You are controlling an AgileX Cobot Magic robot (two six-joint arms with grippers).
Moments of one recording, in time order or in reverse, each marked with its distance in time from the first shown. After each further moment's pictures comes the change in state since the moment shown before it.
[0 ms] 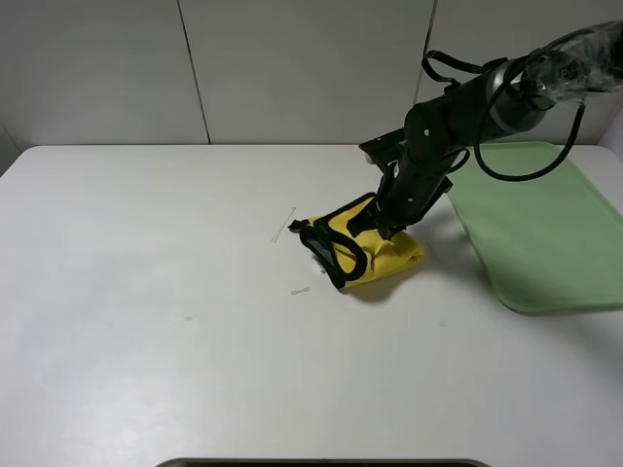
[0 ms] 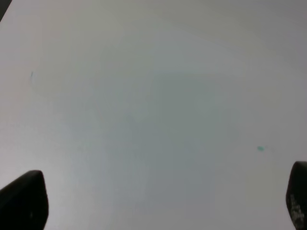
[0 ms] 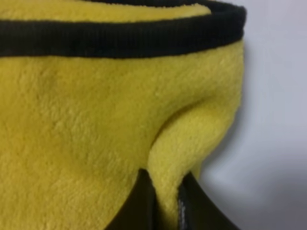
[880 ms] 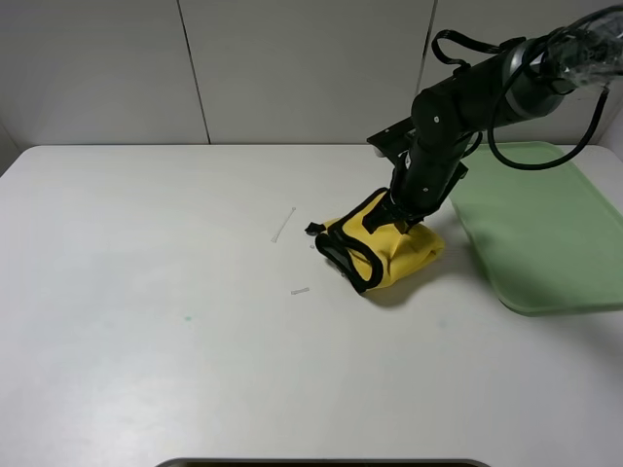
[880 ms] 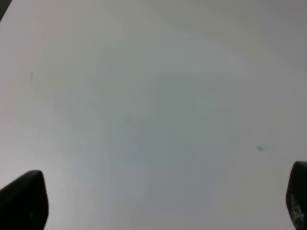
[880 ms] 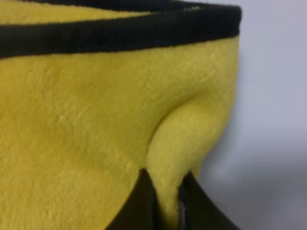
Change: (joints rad) left arm 0.000 0.000 0.000 0.000 0.000 0.000; right arm 0.000 -0.053 0.001 -0.124 0.108 0.041
